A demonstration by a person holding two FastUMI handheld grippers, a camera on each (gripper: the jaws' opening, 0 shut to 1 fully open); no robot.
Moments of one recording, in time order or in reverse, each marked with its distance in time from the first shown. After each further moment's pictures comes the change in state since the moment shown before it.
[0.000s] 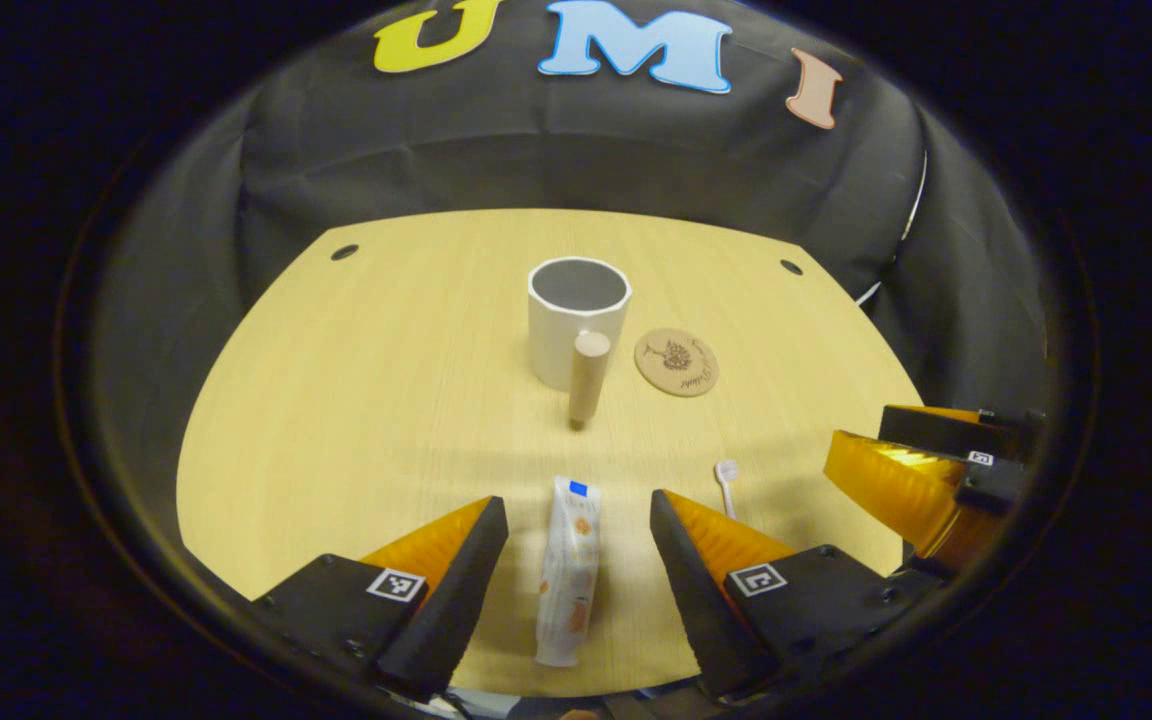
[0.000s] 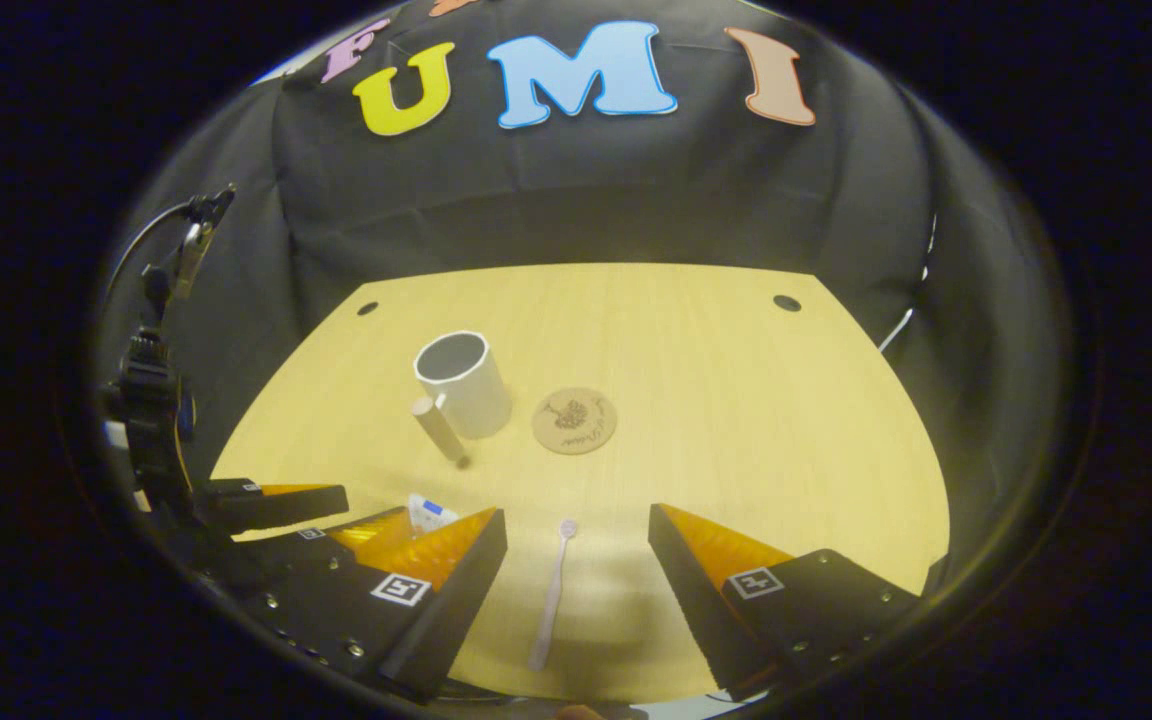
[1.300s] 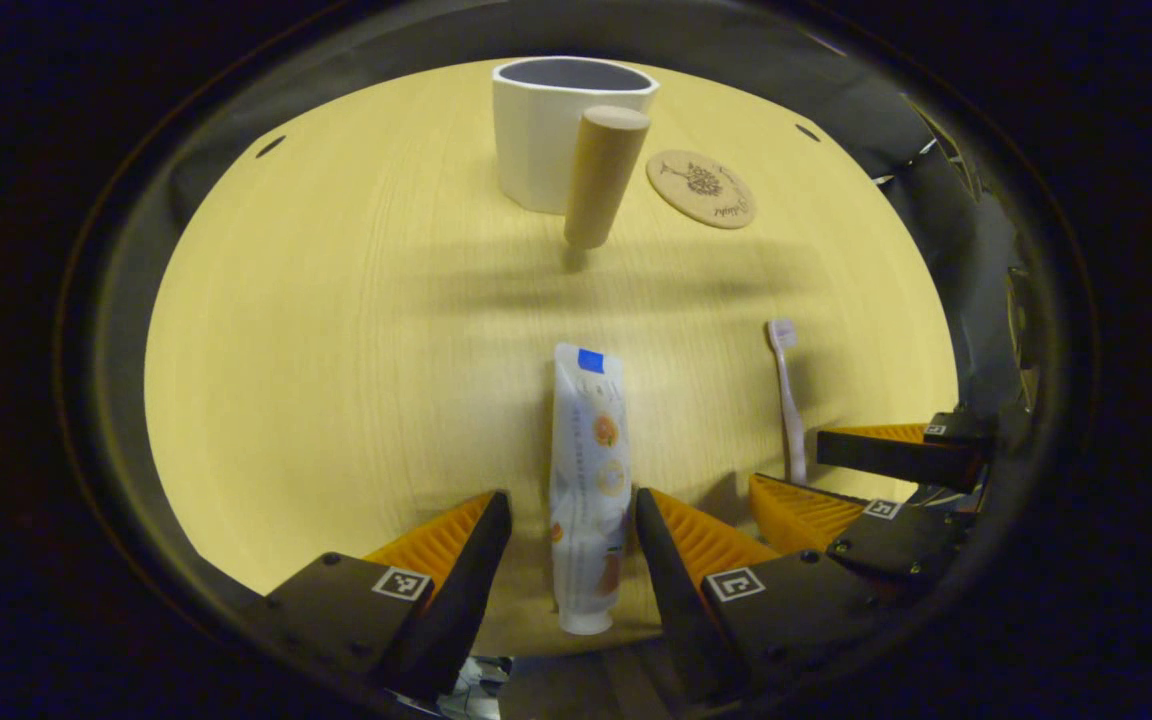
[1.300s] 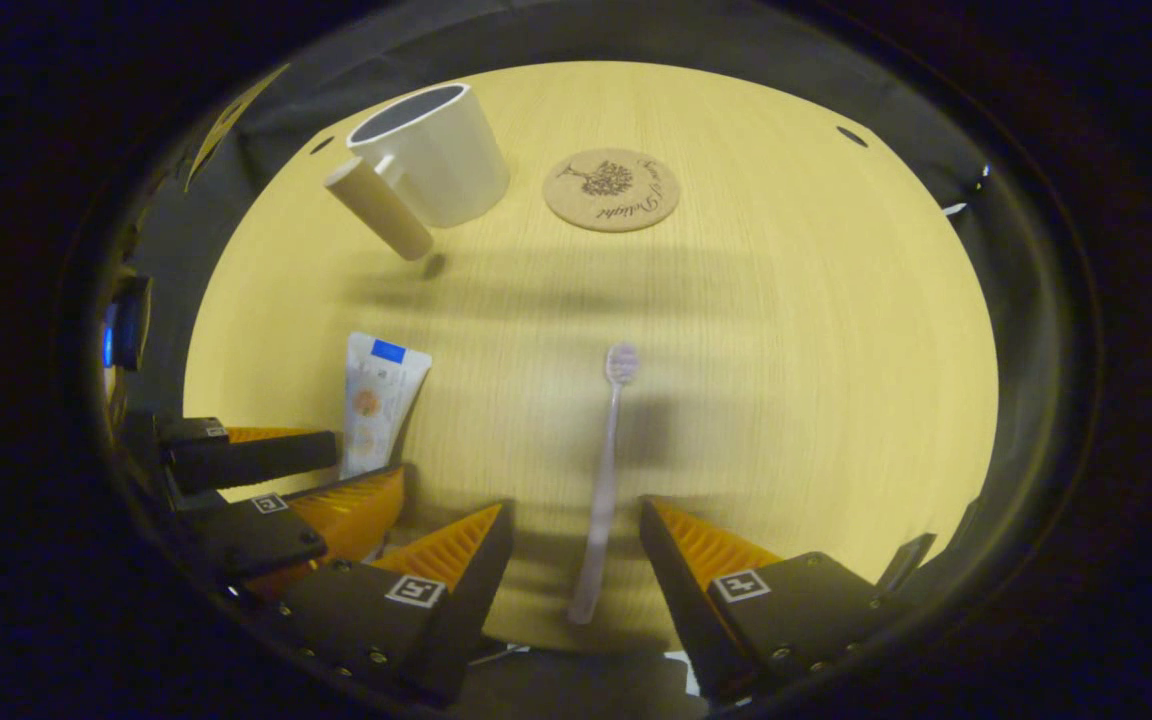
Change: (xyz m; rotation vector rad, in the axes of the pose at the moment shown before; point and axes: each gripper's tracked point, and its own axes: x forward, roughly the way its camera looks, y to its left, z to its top) left arm 0.006 -0.090 -0.024 0.044 0.482 -0.037; right arm 0.055 0.034 -0.114 0.032 0.583 0.007
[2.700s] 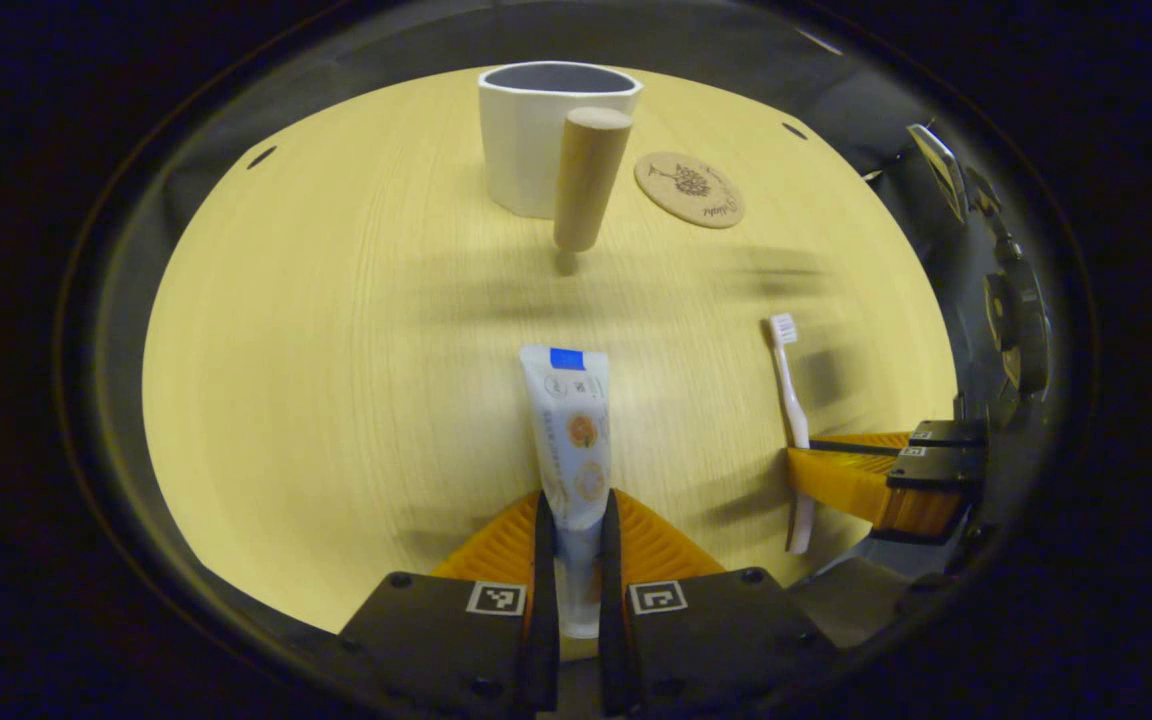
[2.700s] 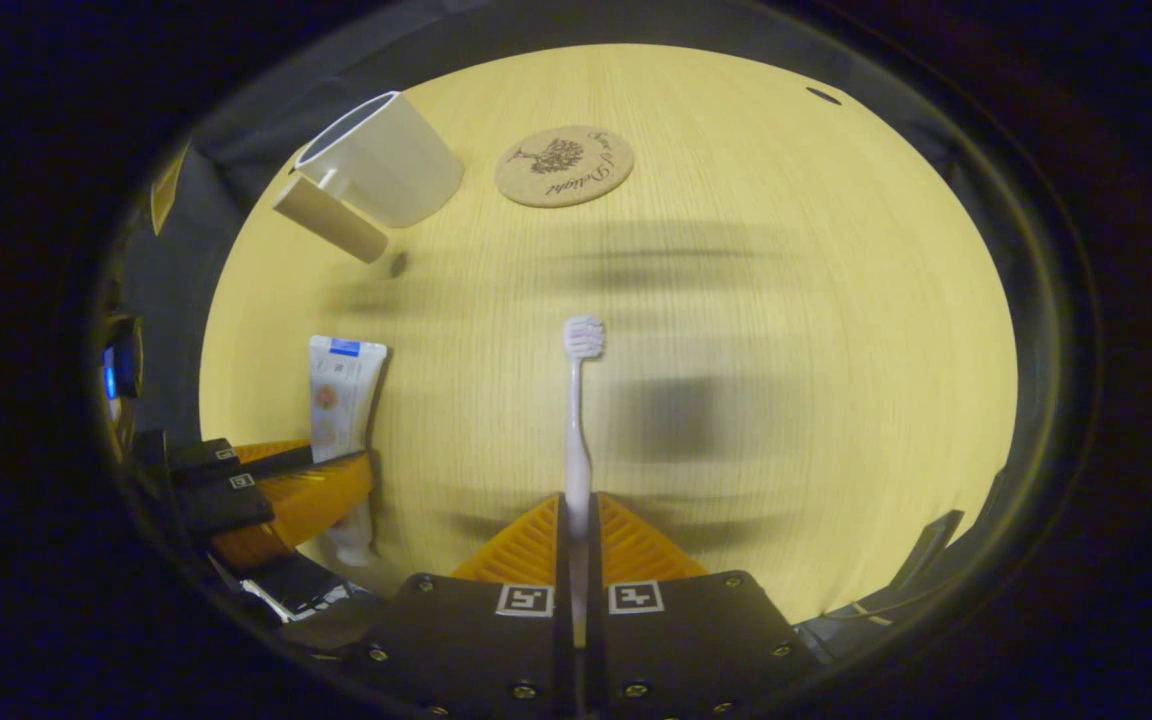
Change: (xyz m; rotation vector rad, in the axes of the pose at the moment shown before) left arm -0.008 -0.011 0.003 0.024 -0.049 -0.007; right arm 0.005 -0.016 -0.006 0.089 -0.001 0.070
